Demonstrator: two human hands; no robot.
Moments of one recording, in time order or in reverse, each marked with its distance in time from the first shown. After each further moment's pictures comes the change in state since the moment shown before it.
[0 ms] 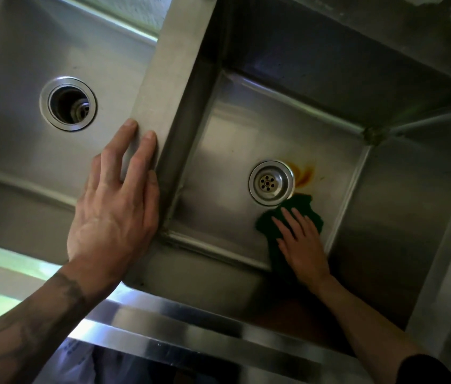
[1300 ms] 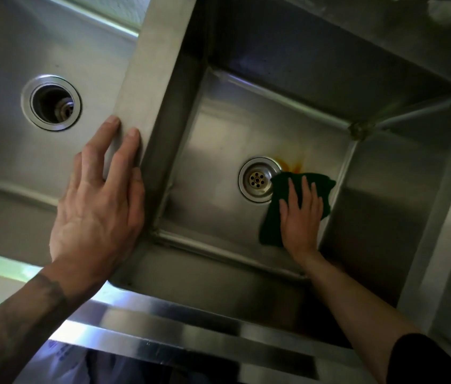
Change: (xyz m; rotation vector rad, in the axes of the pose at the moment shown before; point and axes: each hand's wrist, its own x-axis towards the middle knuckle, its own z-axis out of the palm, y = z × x) left_hand 0.000 -0.003 0.003 0.005 0.006 0.008; right_hand 0.048 0.005 -0.011 0.093 0.150 0.474
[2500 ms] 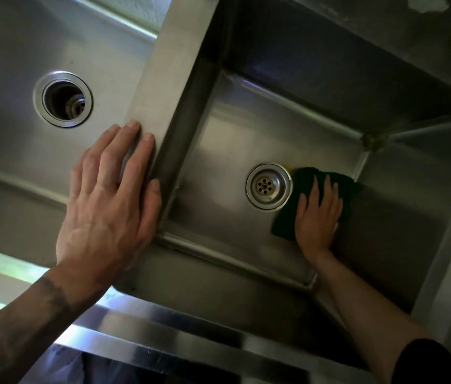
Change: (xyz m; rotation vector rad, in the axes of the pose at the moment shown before) left_hand 0.002 -0.004 0.000 0.083 0.019 0.114; right_hand 0.033 0.012 -0.002 -0.049 0.129 0.106
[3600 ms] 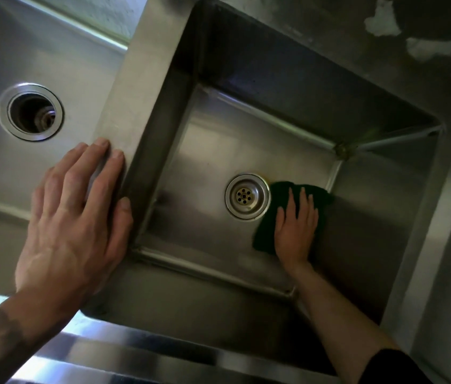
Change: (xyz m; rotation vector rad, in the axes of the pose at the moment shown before) left_hand 0.000 -0.002 0.002 -0.031 0.013 0.001; right_hand -0.009 0.000 -0.005 0.012 -0.046 -0.036
